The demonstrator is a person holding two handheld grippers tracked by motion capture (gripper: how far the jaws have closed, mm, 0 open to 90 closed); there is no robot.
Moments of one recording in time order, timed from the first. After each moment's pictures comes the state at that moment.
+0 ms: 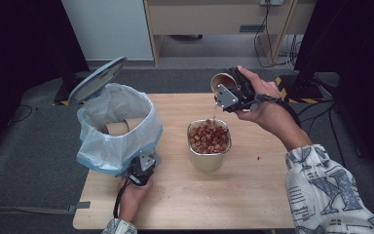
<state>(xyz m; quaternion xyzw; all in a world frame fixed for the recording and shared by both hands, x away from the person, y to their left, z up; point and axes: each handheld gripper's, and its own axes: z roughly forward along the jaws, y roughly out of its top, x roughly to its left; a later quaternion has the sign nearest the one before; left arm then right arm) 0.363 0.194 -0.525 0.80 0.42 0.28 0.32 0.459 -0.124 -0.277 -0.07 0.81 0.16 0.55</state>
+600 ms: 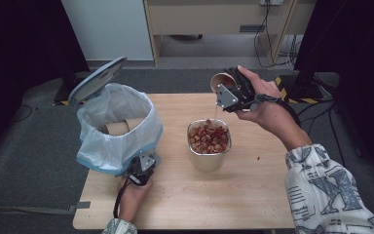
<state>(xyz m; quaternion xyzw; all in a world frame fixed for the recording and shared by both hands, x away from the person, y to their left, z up) 0.363 0.194 -0.525 0.80 0.42 0.28 0.32 0.459 -0.123 -0.276 -0.07 0.81 0.17 0.55</state>
